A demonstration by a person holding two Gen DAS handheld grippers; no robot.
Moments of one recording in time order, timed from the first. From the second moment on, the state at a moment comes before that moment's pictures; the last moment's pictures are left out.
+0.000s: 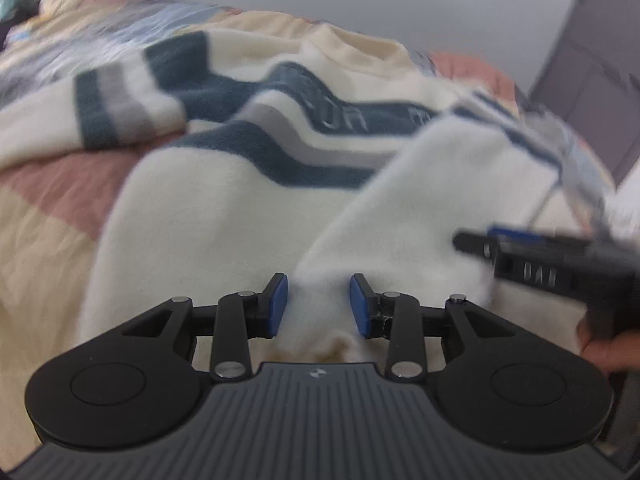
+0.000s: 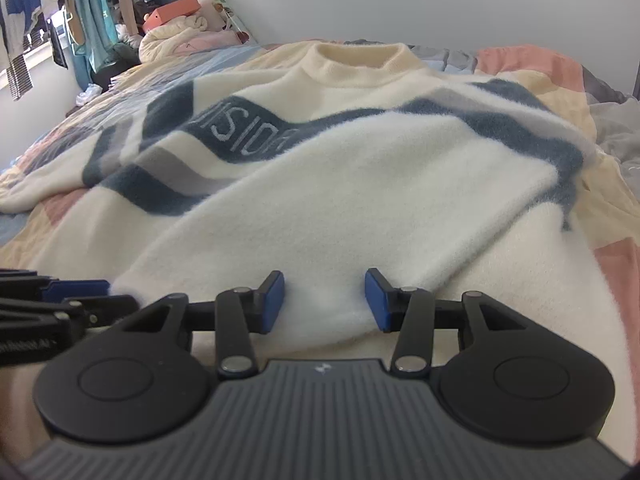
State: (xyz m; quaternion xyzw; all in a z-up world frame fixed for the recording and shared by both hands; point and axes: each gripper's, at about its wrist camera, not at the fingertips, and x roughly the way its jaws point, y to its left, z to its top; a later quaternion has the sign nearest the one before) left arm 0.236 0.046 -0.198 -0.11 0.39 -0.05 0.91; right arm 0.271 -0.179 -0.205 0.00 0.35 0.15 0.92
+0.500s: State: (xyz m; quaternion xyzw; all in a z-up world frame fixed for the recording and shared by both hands) left arm 0.243 0.216 -0.160 -0.31 0.32 0.17 0.88; right arm 0.270 -0.182 -0.203 0.02 0.35 0.15 0.93
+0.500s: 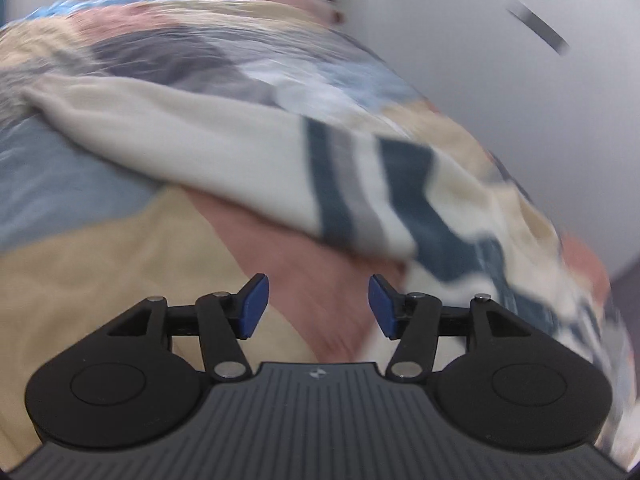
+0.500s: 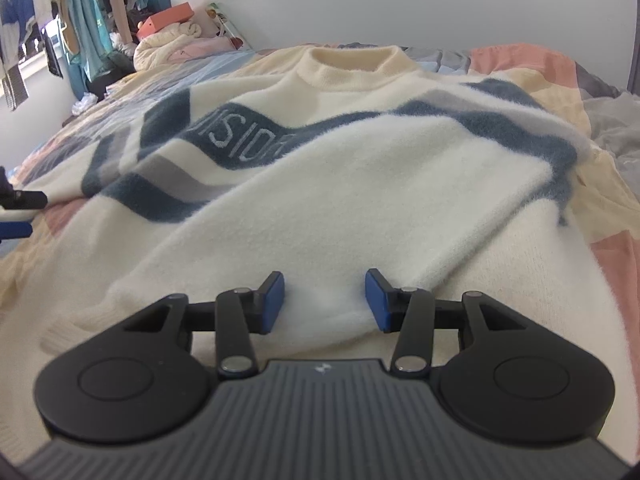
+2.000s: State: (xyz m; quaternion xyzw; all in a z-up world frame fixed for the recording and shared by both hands) left arm 0.330 0.321 0.013 -0.05 0.19 0.28 0.94; right arm 0.290 -0.192 -0.199 0.05 0.34 0.13 0.93
